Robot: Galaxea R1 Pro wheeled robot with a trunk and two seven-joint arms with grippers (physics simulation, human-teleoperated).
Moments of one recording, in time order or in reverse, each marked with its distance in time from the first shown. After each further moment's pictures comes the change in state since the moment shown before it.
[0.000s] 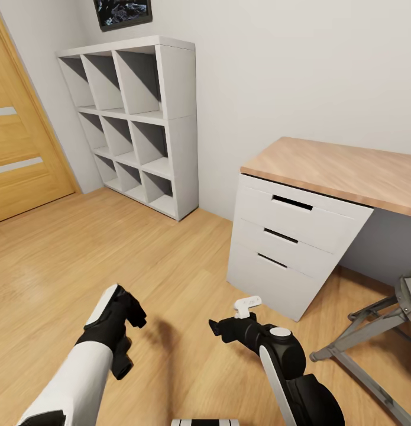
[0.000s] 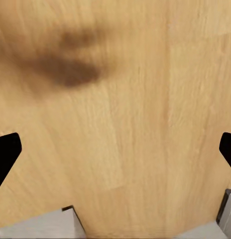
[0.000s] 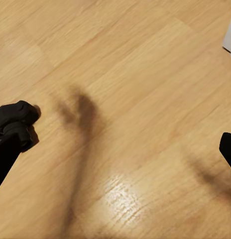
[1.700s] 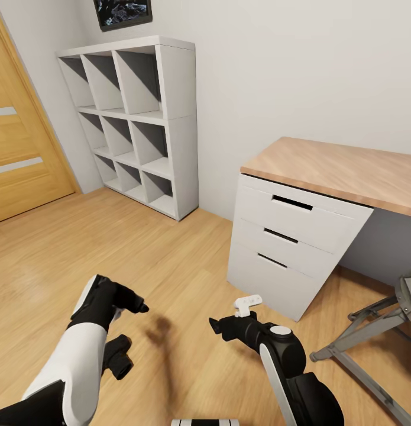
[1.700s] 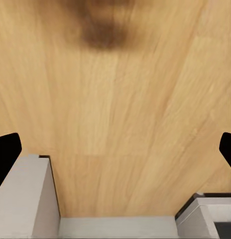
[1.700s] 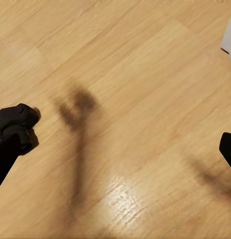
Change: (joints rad) left arm -0.105 0.006 0.252 0.041 0.104 -0.021 0.072; right arm -0.006 0.007 -0.011 0.000 0.001 0.004 0.000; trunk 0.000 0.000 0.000
